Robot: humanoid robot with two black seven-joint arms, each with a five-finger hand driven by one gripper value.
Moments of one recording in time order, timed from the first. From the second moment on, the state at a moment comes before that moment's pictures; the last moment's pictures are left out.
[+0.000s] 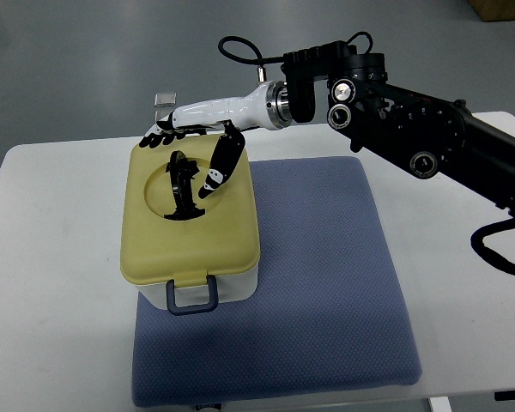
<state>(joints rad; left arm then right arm) -0.01 0.00 -0.02 -0.24 0.02 -0.09 0.15 1.22 -0.07 0.55 0.96 -1.39 0.61 0.09</state>
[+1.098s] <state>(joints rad) -0.01 0.00 -0.02 -0.24 0.02 -0.09 0.15 1.21 -0.03 0.55 0.97 -1.39 0.54 0.10</state>
